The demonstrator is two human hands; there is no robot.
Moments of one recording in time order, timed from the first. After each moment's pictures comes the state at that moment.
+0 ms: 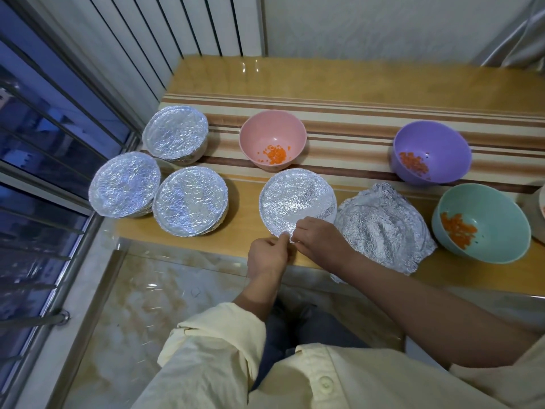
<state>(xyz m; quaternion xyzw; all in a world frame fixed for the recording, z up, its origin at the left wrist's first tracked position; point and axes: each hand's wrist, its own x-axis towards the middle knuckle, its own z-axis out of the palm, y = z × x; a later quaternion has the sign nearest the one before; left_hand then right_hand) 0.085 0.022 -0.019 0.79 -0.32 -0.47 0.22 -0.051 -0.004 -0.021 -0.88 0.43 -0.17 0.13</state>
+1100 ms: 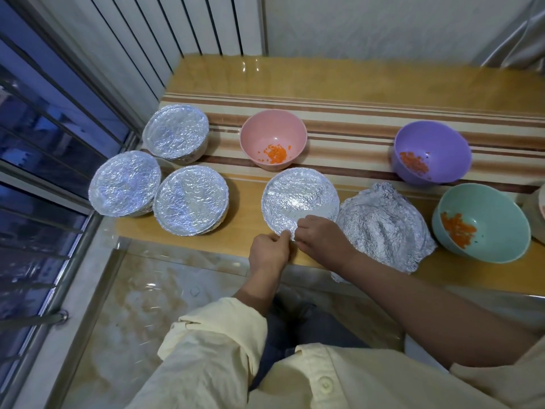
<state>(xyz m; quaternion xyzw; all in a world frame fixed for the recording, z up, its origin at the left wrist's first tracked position) 0.086 0.013 -0.022 0.79 -0.35 -0.47 0.19 -0.051 -0.005 -0.015 -0.88 0.42 -0.17 0.11</state>
